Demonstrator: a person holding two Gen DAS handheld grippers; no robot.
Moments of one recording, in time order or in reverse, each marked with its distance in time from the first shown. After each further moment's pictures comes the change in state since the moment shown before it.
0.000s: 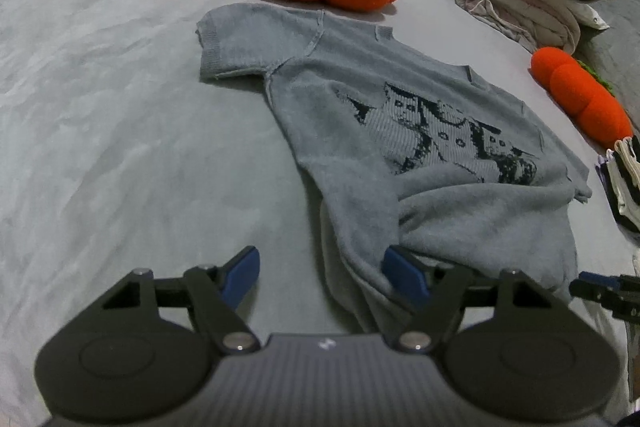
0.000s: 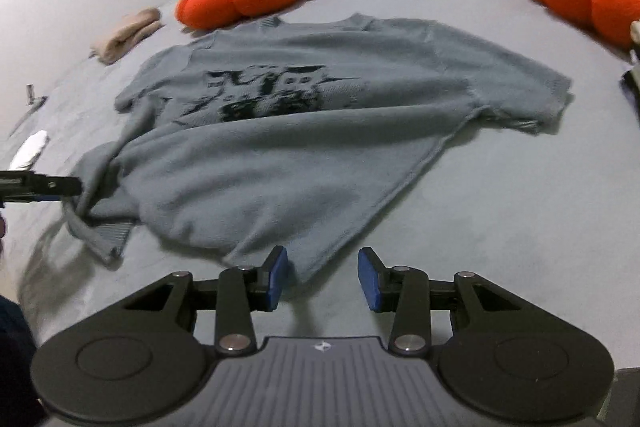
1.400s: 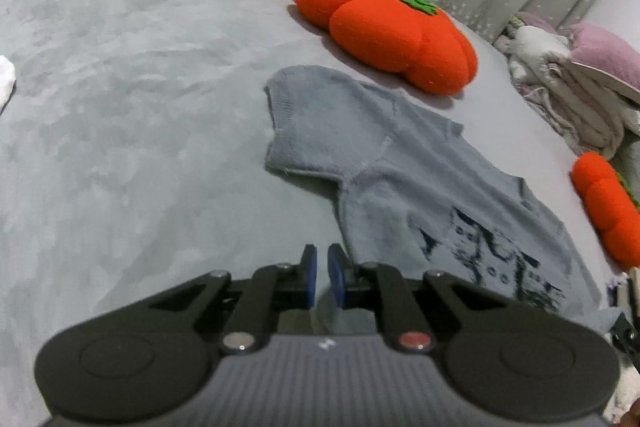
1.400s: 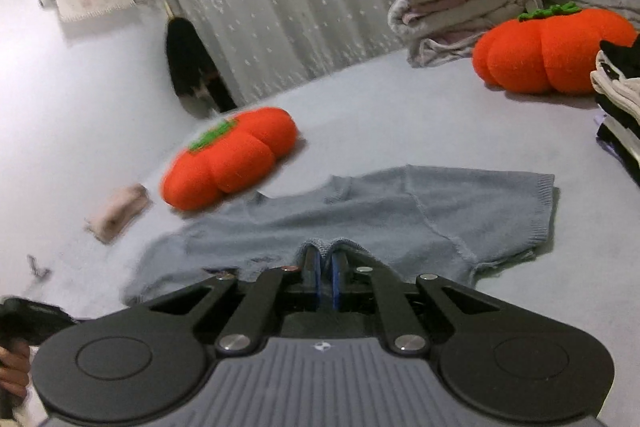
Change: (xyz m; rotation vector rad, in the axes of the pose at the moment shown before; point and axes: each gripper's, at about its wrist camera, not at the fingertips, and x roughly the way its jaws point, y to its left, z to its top) left arm 0.021 0.062 0.079 -0.243 -0.081 0.035; right arm -0.007 -0.019 0.057 0.245 -0.415 -0.023
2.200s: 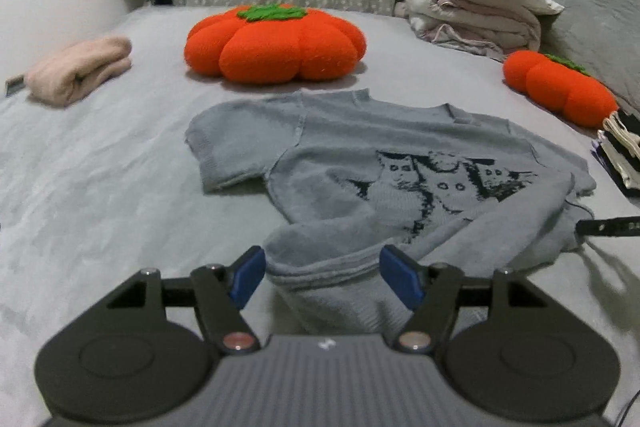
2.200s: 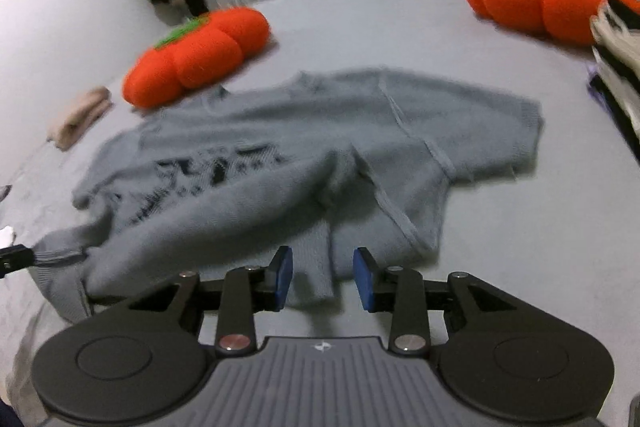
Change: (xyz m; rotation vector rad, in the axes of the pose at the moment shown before) left arm -0.046 -0.049 -0.068 0.515 -0.134 -0.046; right arm 0.017 -0.004 -0.038 -0.069 0.263 -0.096
